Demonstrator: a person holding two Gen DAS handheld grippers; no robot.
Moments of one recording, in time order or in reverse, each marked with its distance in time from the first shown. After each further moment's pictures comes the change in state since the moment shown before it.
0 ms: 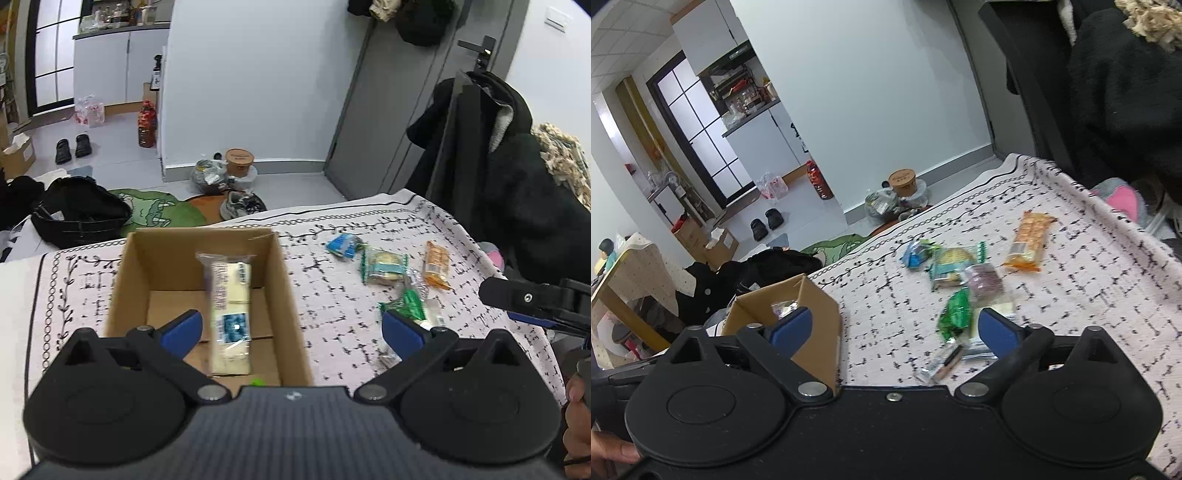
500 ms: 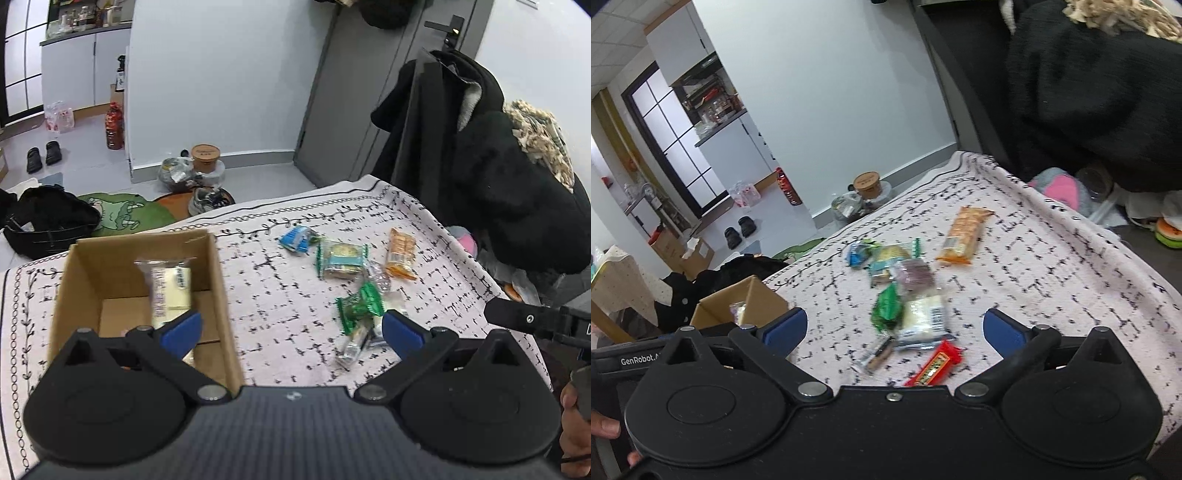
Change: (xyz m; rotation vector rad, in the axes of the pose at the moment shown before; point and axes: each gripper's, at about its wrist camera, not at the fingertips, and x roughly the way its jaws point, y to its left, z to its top) left arm 0.017 -0.043 0.005 0.061 0.033 -0.064; right arm -0.023 -0.053 -0.007 0.047 -0.005 -0.076
